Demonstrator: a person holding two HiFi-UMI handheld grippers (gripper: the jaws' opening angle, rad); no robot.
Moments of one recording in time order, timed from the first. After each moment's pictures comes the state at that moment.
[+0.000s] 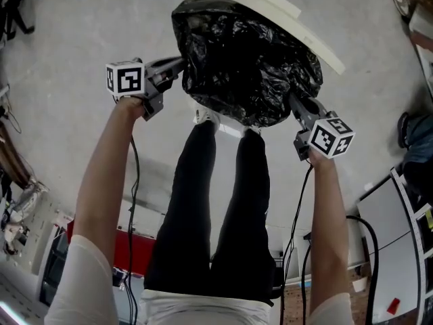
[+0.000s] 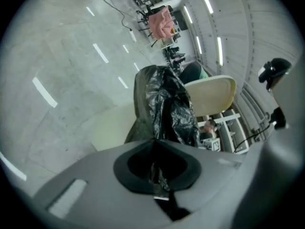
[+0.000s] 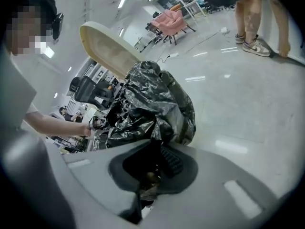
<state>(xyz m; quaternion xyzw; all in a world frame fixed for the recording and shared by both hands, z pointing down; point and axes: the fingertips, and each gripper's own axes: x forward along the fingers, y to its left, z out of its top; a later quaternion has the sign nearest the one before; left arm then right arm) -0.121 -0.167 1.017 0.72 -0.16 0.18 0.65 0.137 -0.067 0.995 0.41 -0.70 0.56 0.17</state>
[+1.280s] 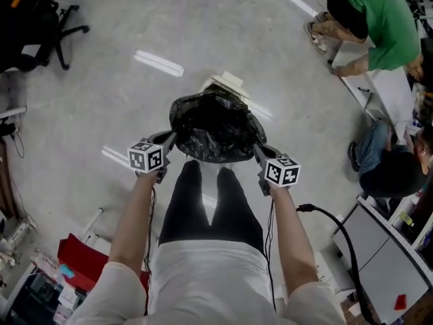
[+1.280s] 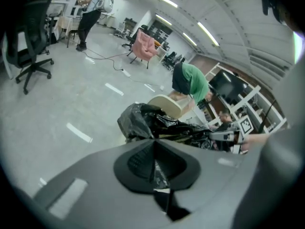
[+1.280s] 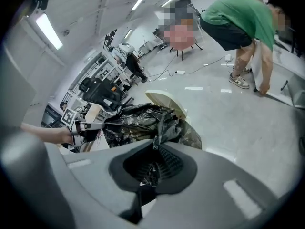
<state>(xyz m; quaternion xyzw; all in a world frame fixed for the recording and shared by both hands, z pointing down) -0.132 -0.109 0.750 0.76 -0.33 0.27 0.48 0.149 -0.043 0.749 0.44 -0.71 0.52 0.20</state>
